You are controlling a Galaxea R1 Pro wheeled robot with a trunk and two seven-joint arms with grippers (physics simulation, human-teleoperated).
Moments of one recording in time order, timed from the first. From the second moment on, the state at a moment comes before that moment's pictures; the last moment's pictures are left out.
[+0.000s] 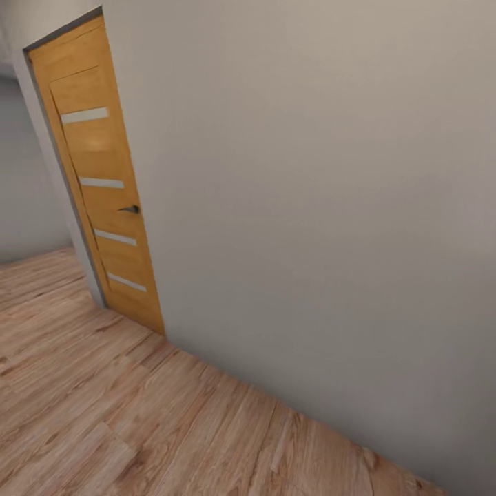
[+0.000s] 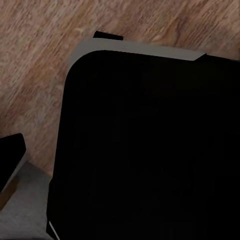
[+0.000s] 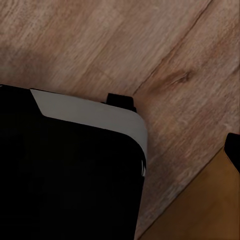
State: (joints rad) left arm 0.00 -0.01 0.01 -0.07 0.18 -0.07 0.00; right arm -0.13 0.01 0.19 0.02 -0.01 -0.12 -0.06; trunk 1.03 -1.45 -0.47
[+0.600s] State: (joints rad) left arm 0.00 -0.01 0.01 -0.07 0.18 -0.07 0.00; right arm -0.13 0.00 0.20 0.02 0.00 -0.13 -0.06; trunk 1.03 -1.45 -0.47
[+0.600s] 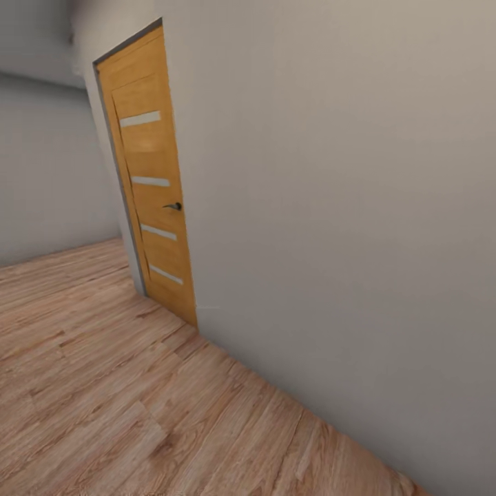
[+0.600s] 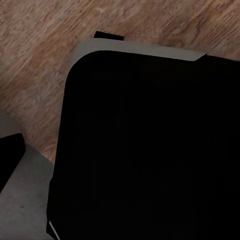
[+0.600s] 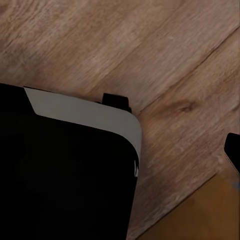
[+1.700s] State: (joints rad) left arm 0.00 -0.01 0.01 -0.07 0.18 -0.07 0.00; right arm -0.13 0.00 0.21 0.02 0.00 -0.17 -0.06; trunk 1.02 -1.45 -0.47
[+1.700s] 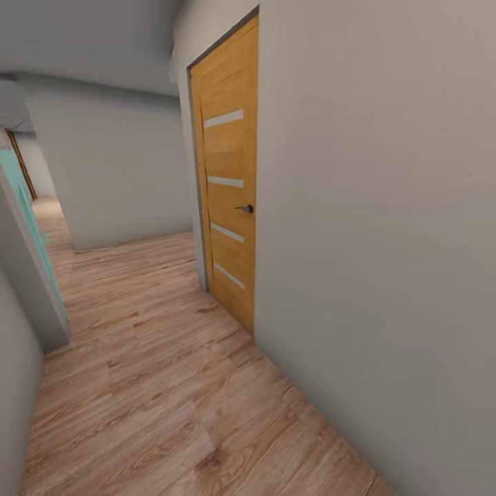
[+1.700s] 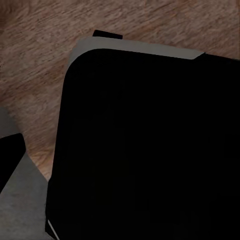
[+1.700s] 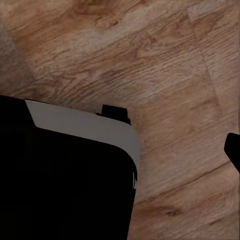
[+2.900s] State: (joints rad) left arm 0.00 -0.01 0.01 -0.07 0.18 -0.07 0.00; right arm -0.13 0.00 0.21 0.02 0.00 -0.17 -0.06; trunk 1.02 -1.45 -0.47
